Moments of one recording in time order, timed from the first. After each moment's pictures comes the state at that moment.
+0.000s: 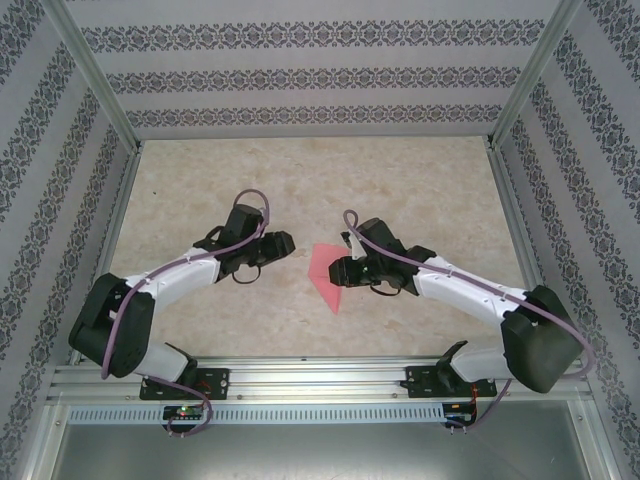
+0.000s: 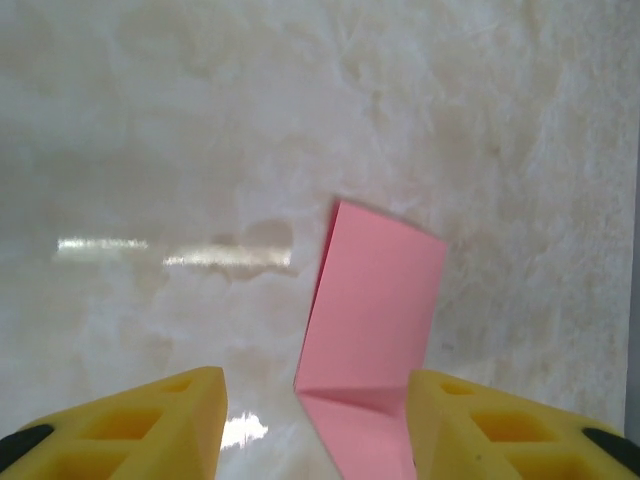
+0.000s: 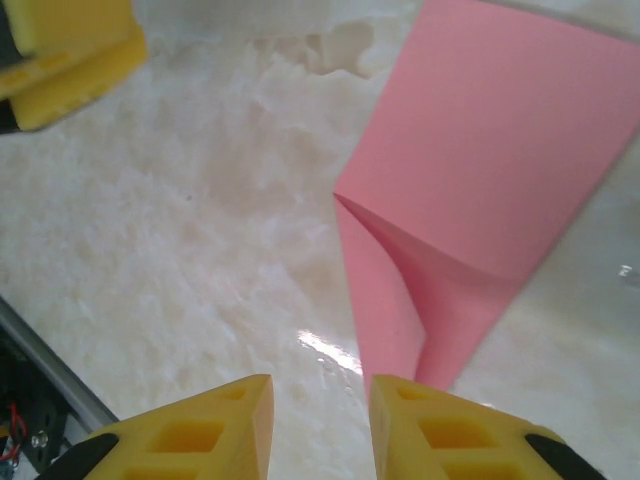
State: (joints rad) left arm -0.49 1.44 0.77 -0.14 0.29 -0.84; right arm 0.69 1.35 0.78 -0.34 -0.32 0.53
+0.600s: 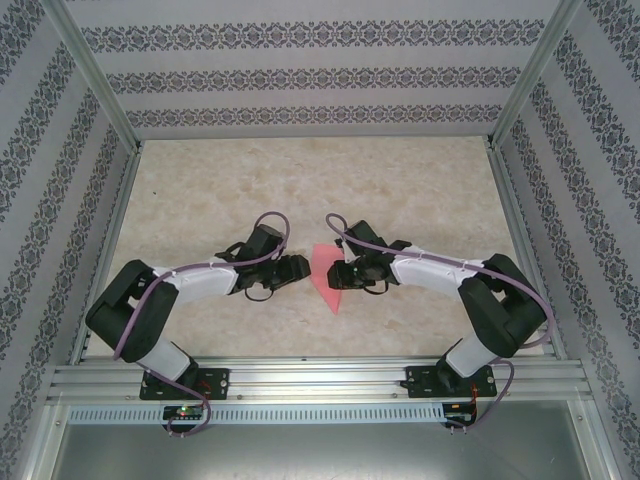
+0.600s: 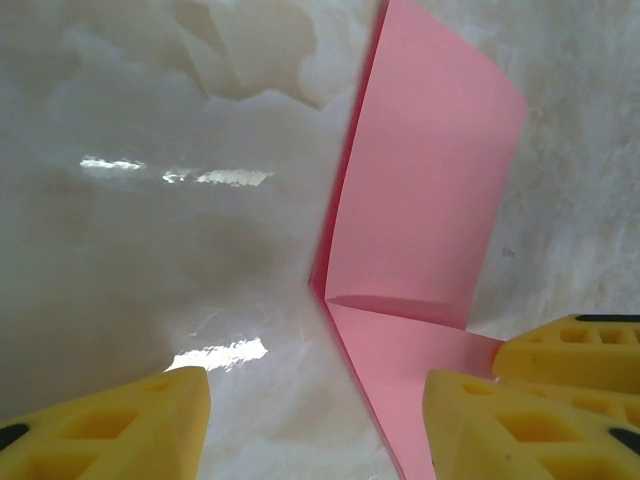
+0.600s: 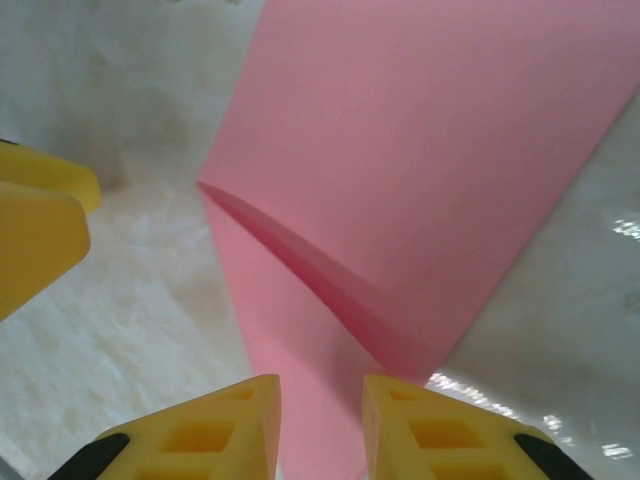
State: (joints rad) left arm -0.62 1.57 0.71 -0.06 0.32 -0.93; right arm 0.68 1.58 0.82 -0.35 -0.28 0.52
